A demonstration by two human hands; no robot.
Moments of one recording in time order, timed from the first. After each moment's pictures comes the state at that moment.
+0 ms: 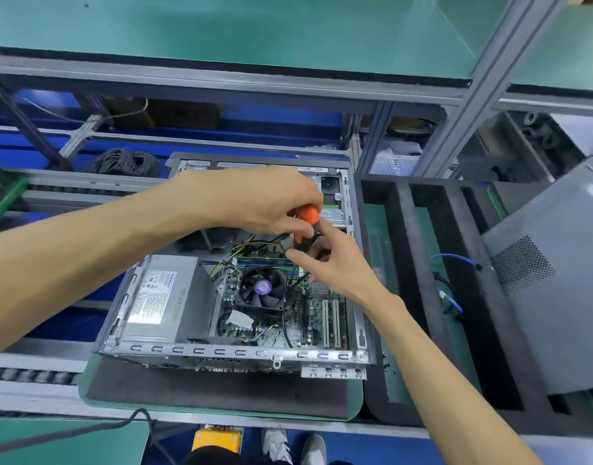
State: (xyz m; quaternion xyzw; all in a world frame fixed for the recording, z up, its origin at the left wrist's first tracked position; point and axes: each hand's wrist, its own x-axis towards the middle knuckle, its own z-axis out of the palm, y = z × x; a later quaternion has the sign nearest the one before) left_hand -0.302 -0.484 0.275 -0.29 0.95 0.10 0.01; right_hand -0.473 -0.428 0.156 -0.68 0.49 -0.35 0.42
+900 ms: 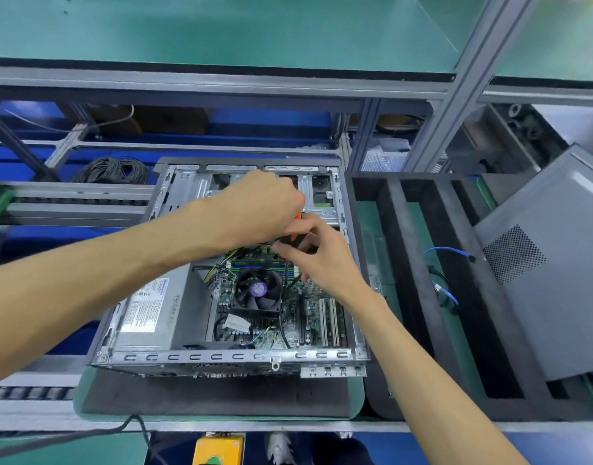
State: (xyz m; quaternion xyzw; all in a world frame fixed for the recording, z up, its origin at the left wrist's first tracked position) left_hand -0.316 -0.475 0.257 -0.37 0.91 -0.18 0.07; right_hand -0.458 -0.431 0.145 -0.64 0.50 -0.41 0.41
